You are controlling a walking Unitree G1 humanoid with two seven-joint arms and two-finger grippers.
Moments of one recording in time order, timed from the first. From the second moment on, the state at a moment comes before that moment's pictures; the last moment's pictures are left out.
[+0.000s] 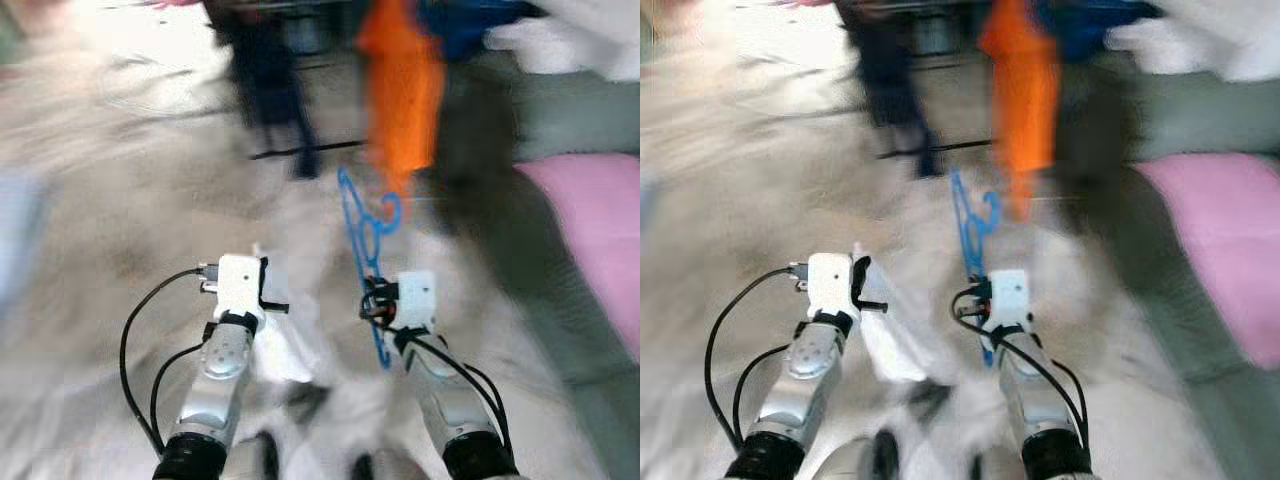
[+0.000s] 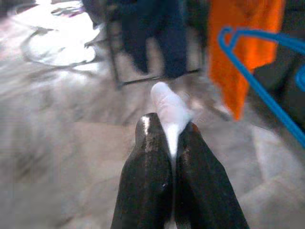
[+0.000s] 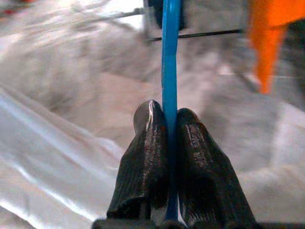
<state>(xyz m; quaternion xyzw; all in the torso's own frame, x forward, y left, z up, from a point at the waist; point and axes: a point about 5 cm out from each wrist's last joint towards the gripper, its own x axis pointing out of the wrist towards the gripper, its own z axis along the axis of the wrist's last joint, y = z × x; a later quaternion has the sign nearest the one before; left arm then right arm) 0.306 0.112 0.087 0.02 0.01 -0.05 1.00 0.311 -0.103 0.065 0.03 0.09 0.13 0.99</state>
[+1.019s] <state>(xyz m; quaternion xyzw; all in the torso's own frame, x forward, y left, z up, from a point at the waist) 0.380 0.161 0.169 0.65 -0.10 -0.26 0.70 0.315 -0.156 0.073 -0.08 0.09 0.18 0.97</state>
